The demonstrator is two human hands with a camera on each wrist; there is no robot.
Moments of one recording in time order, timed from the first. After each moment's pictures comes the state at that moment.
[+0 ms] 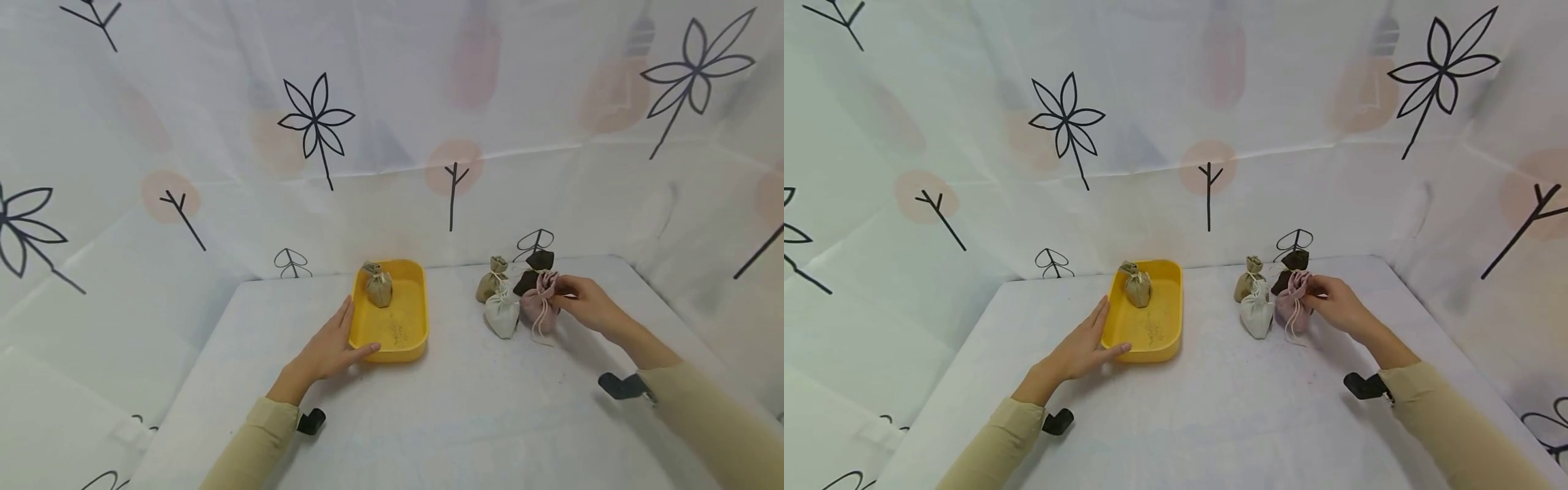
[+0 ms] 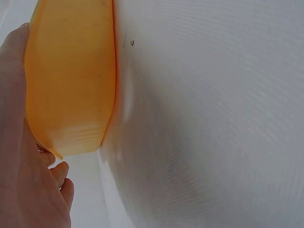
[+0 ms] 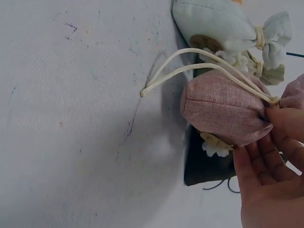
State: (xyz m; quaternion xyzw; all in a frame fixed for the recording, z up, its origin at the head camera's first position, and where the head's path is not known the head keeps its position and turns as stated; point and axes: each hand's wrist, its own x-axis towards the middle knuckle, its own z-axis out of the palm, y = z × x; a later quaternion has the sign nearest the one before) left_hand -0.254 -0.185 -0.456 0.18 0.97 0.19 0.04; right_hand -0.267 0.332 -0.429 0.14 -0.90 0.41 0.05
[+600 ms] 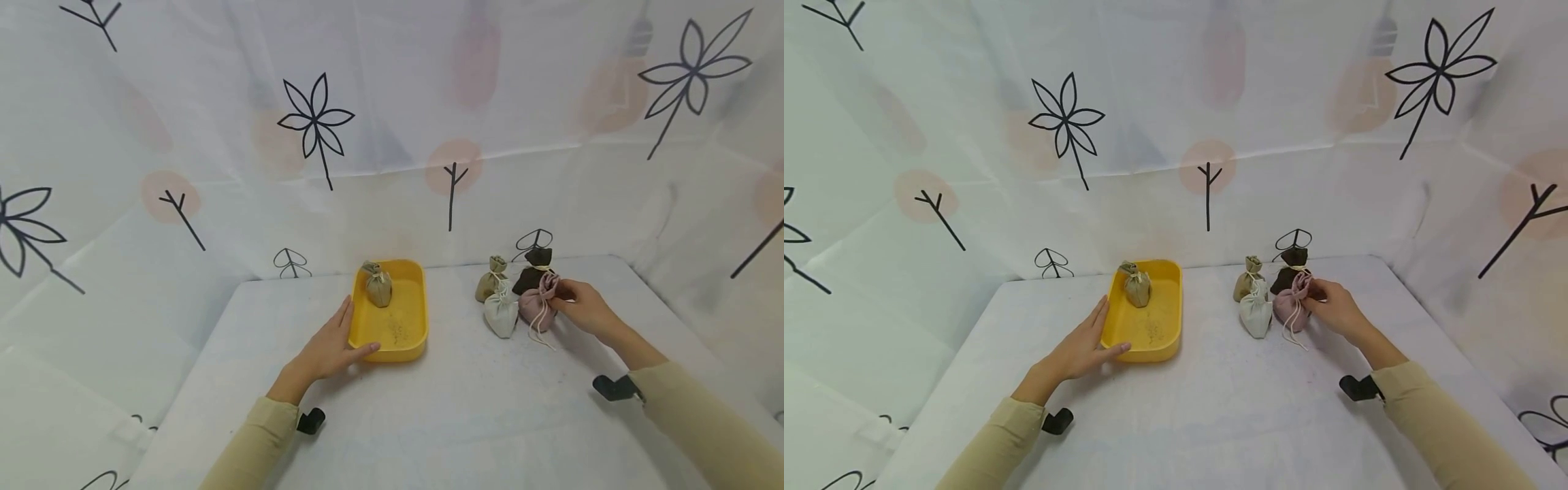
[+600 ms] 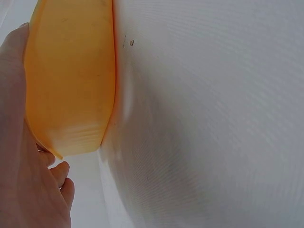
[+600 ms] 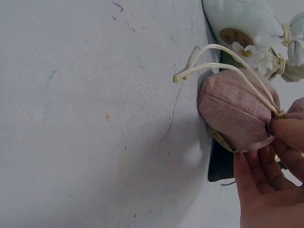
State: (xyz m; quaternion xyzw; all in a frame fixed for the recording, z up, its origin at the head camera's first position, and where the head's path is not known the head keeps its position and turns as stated) left_hand -0.251 -0.184 -0.452 0.18 0.97 0.18 0.04; right_hand -0.267 0.331 -0.443 0.09 -0.92 0.38 0.05
